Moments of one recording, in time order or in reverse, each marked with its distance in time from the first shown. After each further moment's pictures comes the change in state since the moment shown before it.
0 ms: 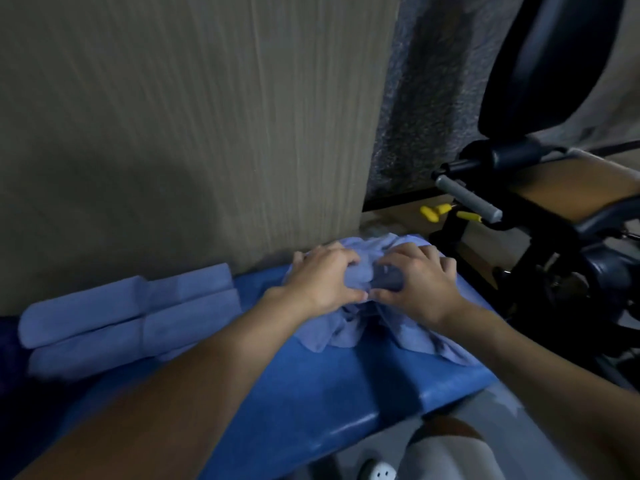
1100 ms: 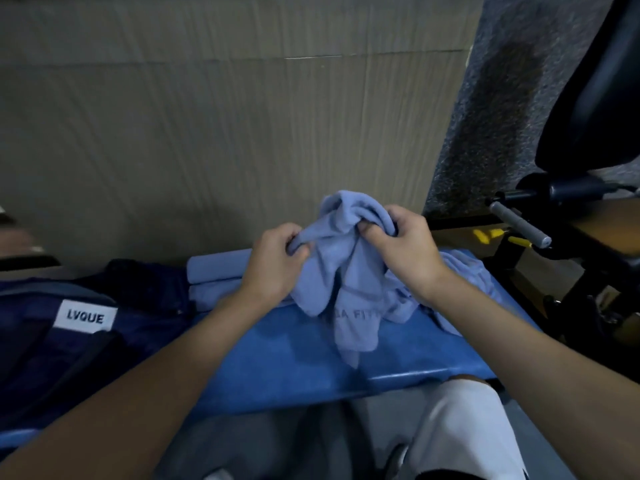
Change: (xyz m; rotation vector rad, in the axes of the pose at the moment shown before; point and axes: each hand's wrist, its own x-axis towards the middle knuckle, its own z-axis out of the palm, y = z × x) left_hand -0.186 -0.052 -0.105 -0.489 0.650 -0.221; right_hand -0.063 -0.164 -0.101 1.115 0.108 -0.142
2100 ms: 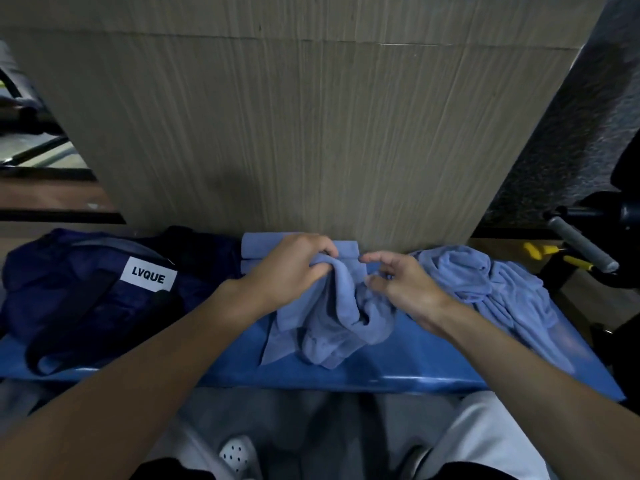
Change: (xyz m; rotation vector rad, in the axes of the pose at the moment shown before) left_hand -0.031 -0.032 -0.076 0.207 -0.291 0.159; right_hand -0.027 0.020 0.077 -0.062 -0.407 0.315
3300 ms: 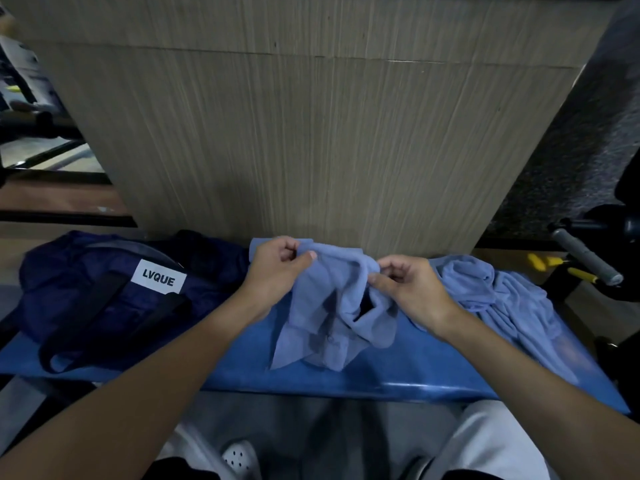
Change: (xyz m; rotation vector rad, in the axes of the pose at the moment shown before) left_hand -0.016 -0.020 0.005 -0.676 0.348 -0.520; right_hand -0.005 -0.004 -0.001 0.027 0.039 -0.210
